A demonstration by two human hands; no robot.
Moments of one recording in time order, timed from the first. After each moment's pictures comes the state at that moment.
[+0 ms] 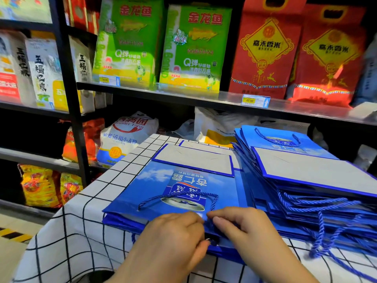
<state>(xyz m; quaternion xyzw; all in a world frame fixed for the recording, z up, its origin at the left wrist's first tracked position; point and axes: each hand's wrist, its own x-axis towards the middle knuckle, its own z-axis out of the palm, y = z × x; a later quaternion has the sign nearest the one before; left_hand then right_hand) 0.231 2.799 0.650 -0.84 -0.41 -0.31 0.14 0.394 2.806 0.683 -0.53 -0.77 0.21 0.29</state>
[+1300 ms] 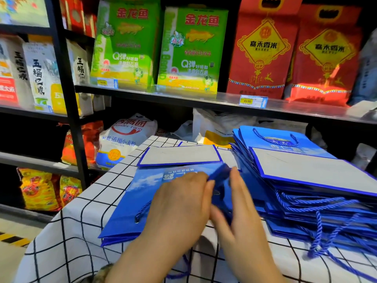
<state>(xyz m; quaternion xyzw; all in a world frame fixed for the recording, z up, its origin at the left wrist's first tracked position) 0.255 2.808 0.705 -0.74 -0.51 -0.43 0.10 0.378 2.810 0.660 -0.49 -0.73 0.10 0.47</state>
